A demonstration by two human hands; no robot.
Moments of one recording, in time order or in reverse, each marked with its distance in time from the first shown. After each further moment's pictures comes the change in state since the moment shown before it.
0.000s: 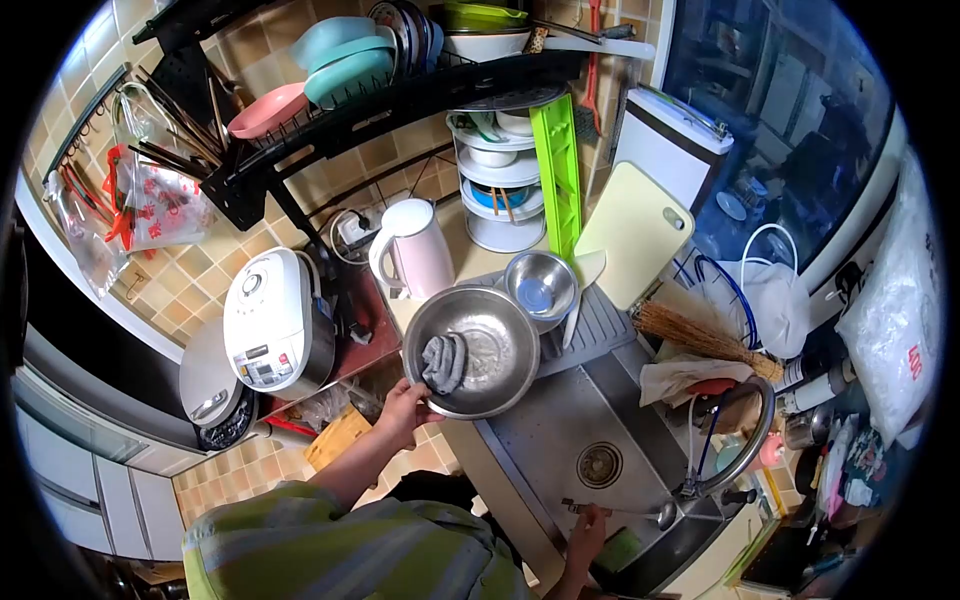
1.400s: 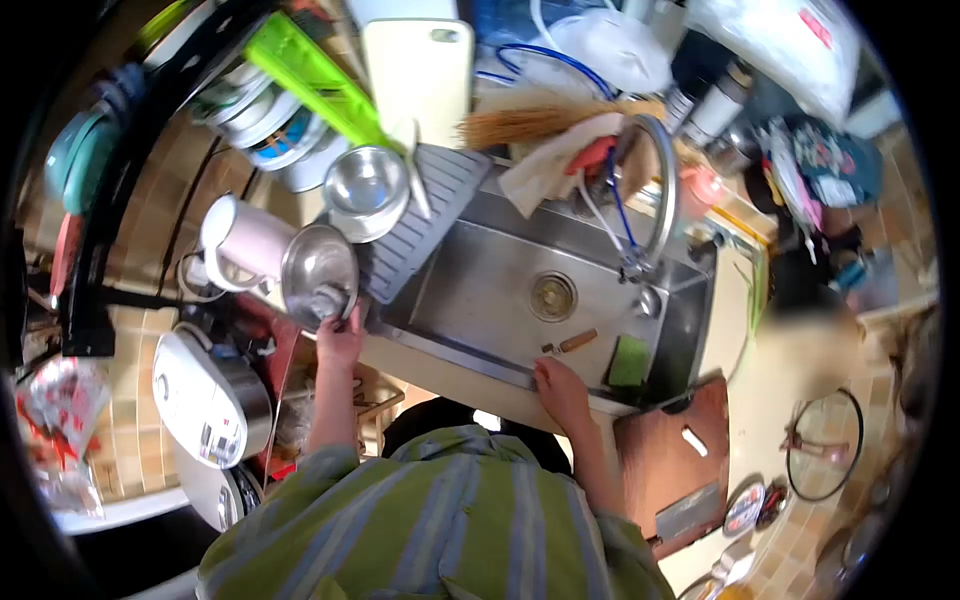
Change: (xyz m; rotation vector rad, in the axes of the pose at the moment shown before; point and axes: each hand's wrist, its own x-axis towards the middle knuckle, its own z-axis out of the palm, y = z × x) left_hand 0.155 -0.059 -0.018 -0.571 -0.097 -0.251; right_hand -0.030 -0.058 0.003 -0.048 -0.077 -0.140
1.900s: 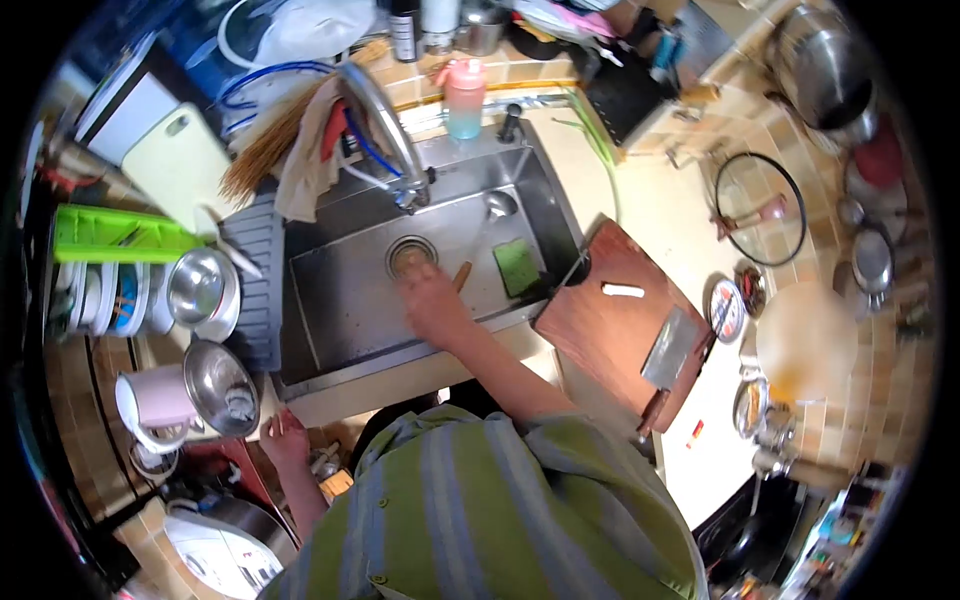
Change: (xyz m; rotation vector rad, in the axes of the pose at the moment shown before) left_hand -0.049 0.005 -0.024 0.419 0.062 -0.193; right_hand 0.039 -0.033 -0.032 -0.488 0.231 -0.061
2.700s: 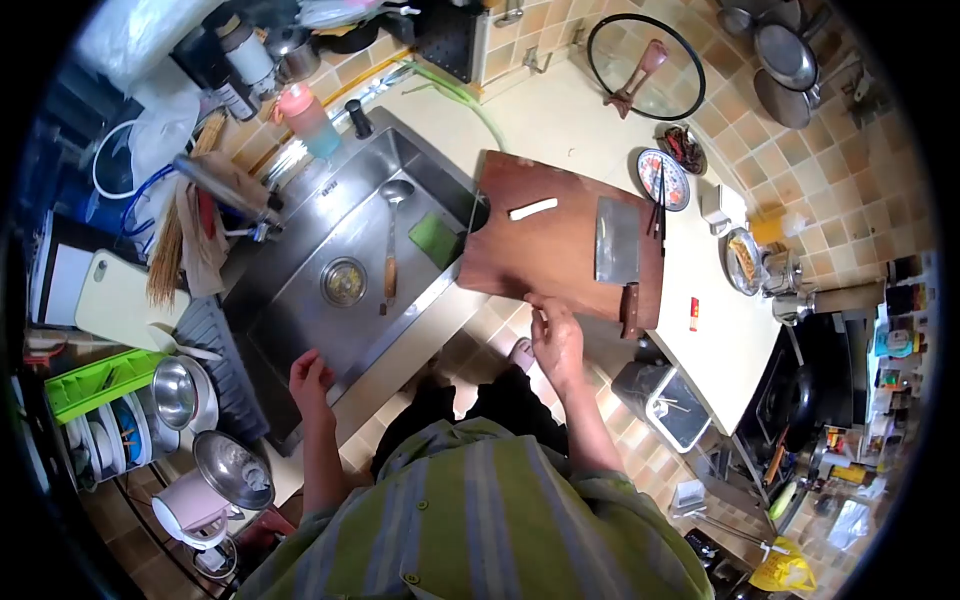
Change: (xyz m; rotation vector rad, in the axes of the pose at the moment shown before) left_hand -0.047 -0.161 0.171 1.101 -0.627 0.187; right_hand -0.282 0.019 -0.066 0.285 0.656 0.954
